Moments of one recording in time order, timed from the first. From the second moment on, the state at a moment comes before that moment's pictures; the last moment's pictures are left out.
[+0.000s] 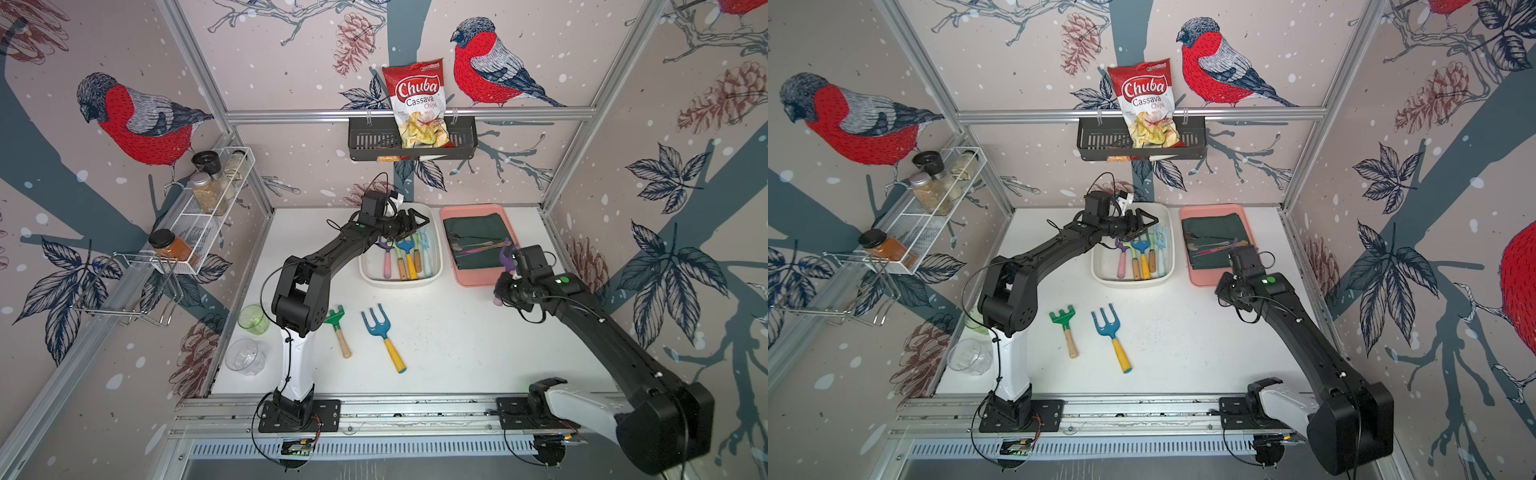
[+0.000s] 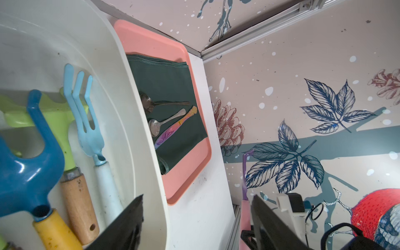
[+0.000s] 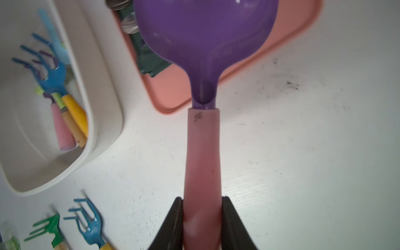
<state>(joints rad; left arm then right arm) -0.41 2.05 1.62 -0.04 0.74 -0.82 0.37 1.18 1.00 -0.85 -0.01 0.66</state>
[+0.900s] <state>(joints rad) -0.43 1.93 1.46 0.04 0.76 -0.86 0.64 1.58 1.39 -0.82 -0.16 0.47</state>
